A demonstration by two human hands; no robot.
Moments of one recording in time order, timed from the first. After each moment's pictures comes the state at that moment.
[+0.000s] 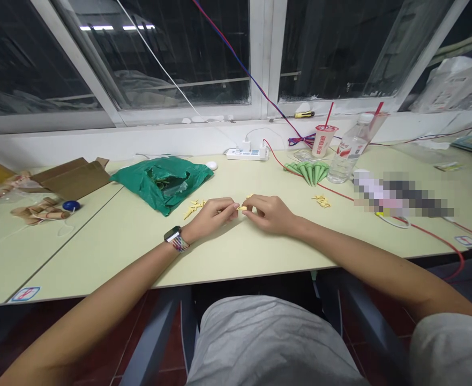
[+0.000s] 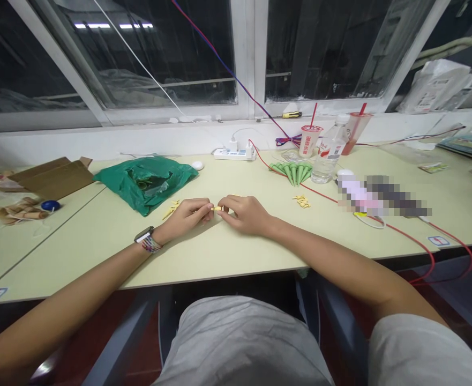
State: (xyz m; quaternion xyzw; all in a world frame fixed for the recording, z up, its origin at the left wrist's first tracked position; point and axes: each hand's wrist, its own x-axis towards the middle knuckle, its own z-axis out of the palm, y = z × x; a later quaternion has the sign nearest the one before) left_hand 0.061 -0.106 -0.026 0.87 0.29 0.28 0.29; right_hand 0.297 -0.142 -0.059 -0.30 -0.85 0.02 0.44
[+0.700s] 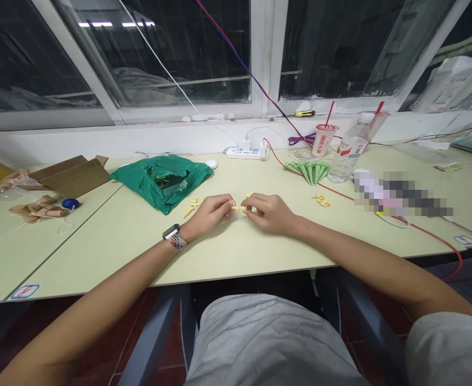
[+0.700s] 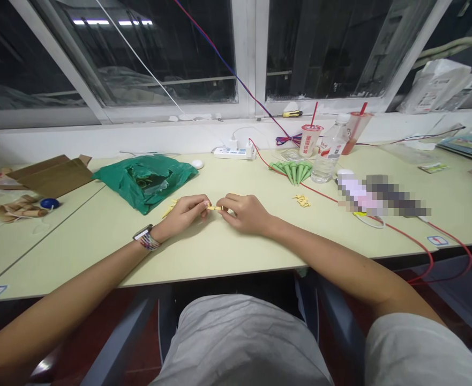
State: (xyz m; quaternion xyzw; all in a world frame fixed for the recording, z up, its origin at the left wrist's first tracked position) left_hand 0.056 -0.101 -0.027 0.86 0.30 0.29 0.30; right_hand 0.297 -0.144 -0.057 -0.31 -0.85 -0.01 0.42
